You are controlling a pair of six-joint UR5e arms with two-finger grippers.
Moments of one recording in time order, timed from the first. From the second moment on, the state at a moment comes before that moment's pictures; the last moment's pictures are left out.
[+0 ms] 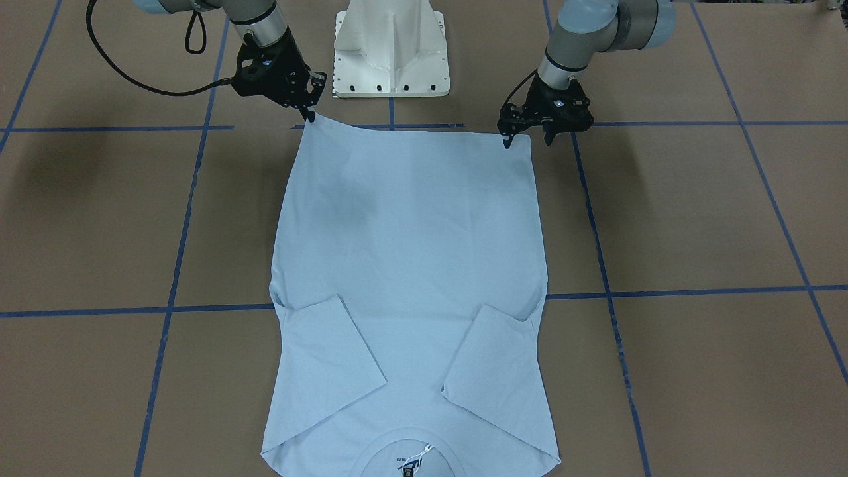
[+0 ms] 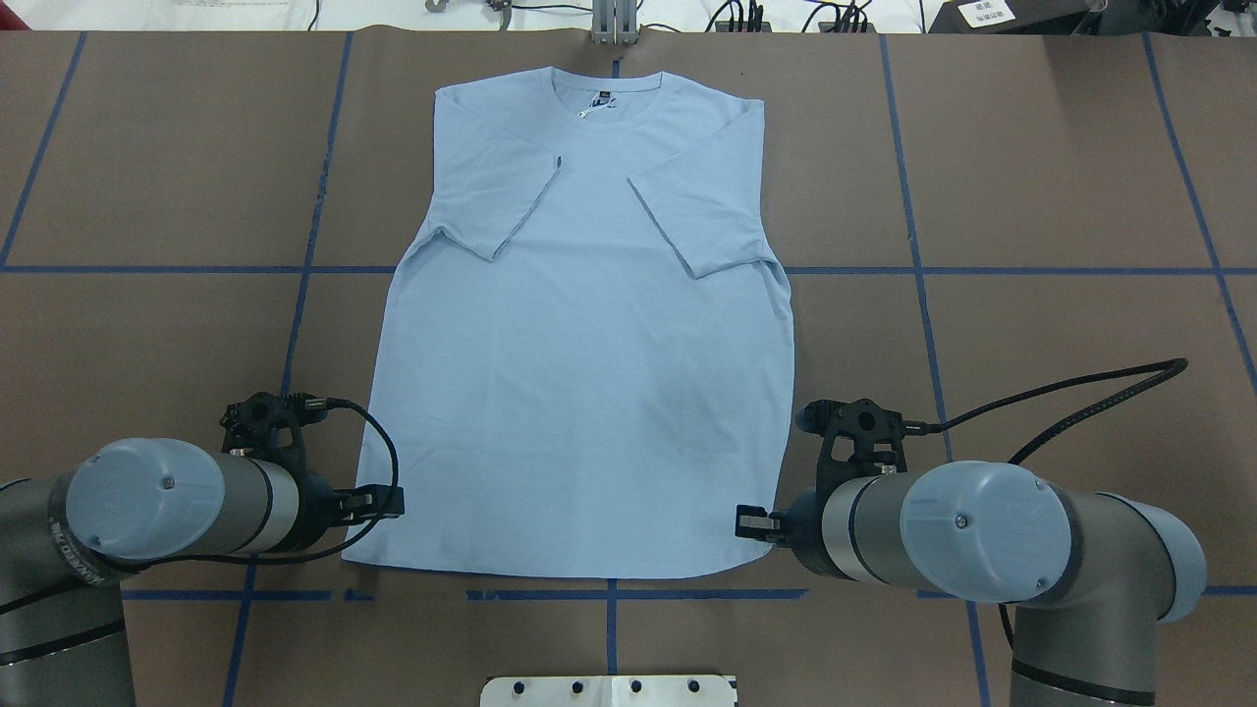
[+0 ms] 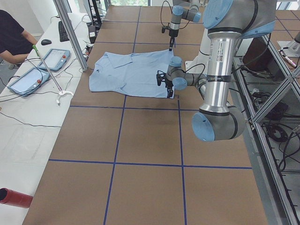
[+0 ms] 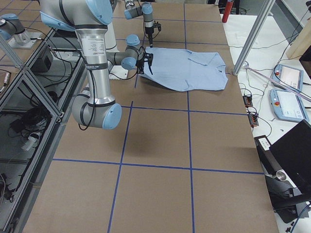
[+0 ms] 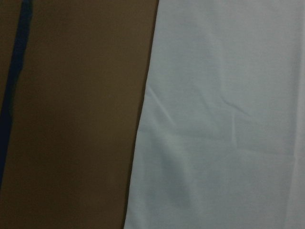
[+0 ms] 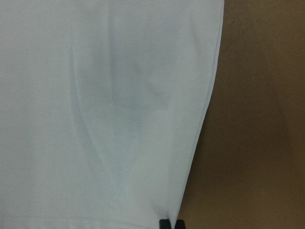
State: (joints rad) left arm -0.33 -1.65 -2.02 -1.93 -1.73 -1.50; right arm 0.26 -1.36 2.14 -1.36 1.67 1.54
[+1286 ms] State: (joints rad) left arm -0.27 -1.66 -1.98 -1.88 -1.70 -1.56; right arm 0.27 -1.36 2.14 -1.36 1.67 1.54
